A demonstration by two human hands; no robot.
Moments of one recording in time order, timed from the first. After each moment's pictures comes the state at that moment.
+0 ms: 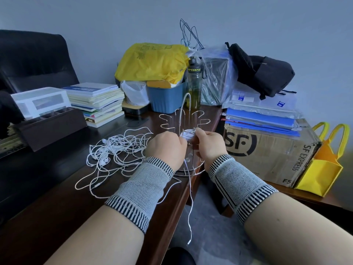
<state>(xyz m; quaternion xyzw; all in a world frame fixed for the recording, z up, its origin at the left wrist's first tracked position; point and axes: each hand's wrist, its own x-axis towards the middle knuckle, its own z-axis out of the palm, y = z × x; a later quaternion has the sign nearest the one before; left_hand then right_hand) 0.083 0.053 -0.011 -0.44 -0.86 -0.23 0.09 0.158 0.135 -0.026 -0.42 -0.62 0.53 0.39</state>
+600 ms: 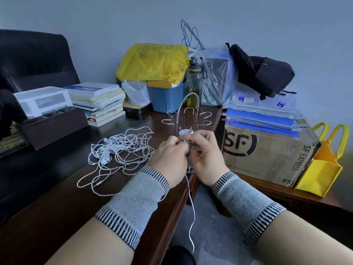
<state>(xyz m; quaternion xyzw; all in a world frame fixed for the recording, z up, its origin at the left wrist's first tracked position) 0.085 0.031 -0.031 -0.58 -0.79 -0.19 0.07 0.178 0.121 -0.062 -0.21 -0.82 0.29 0.45</state>
